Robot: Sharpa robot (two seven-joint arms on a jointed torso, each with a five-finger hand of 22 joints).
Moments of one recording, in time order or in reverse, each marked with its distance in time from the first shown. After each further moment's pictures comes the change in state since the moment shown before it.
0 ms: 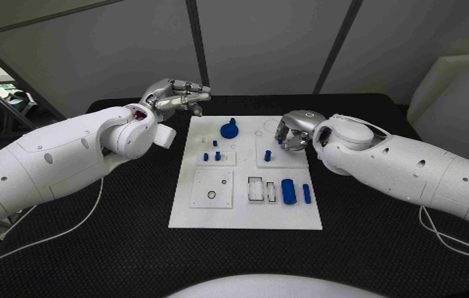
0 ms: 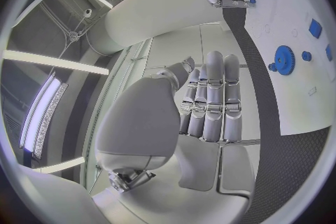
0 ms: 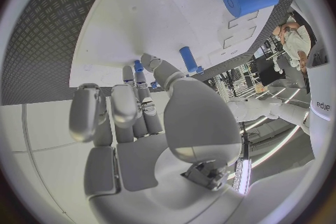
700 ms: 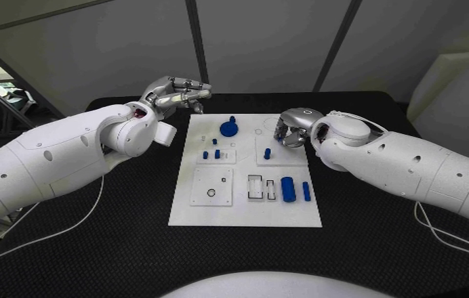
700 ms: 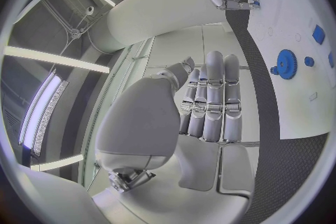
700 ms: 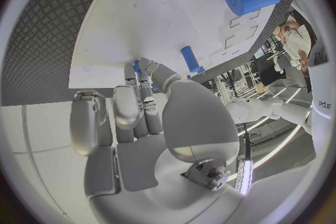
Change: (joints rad) left arm 0.000 0.003 0.000 -0.001 0.021 0.012 0.005; left_hand -0.004 0.004 -0.003 0.003 0.000 0.002 0.002 0.000 0.001 0.000 0.000 0.000 0.003 0.002 -0.002 -0.007 -0.002 0.000 0.000 0.000 -0.004 -0.006; right arm 0.001 0.020 0.005 -0.024 0.000 0.021 -0.003; right_hand 0.025 0.077 0.067 0.007 -0.066 0.092 -0.025 0.013 0.007 0.108 -0.030 -0.020 -0.013 0.000 -0.022 0.025 -0.006 -0.031 0.046 -0.022 0.101 0.023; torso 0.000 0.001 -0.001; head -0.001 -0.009
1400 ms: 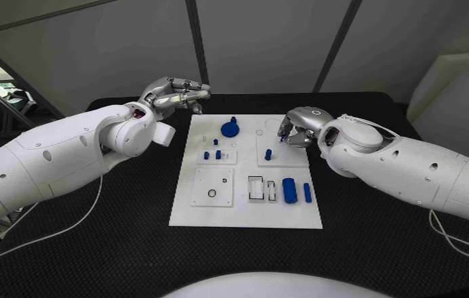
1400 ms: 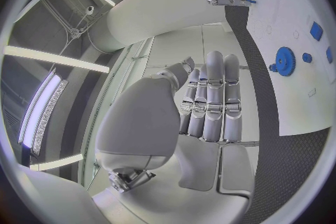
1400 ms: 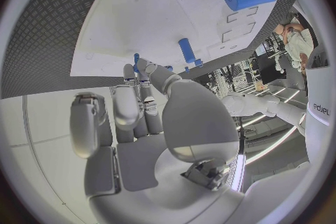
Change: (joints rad) left arm 0.000 -0.005 0.000 -0.007 0.002 0.009 -0.002; left_hand 0.000 0.000 -0.003 -0.003 0.000 0.000 0.000 0.000 0.000 0.000 0.000 0.000 0.001 0.000 0.000 0.000 0.000 0.000 0.000 0.000 -0.004 -0.001; right arm -0.008 -0.078 -0.003 0.096 -0.004 -0.118 -0.008; right_hand -0.004 0.007 0.053 -0.008 -0.045 0.009 -0.002 -0.006 -0.003 0.011 -0.003 -0.015 -0.003 0.000 0.000 0.004 -0.006 -0.016 0.000 0.000 0.038 0.000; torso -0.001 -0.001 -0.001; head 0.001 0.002
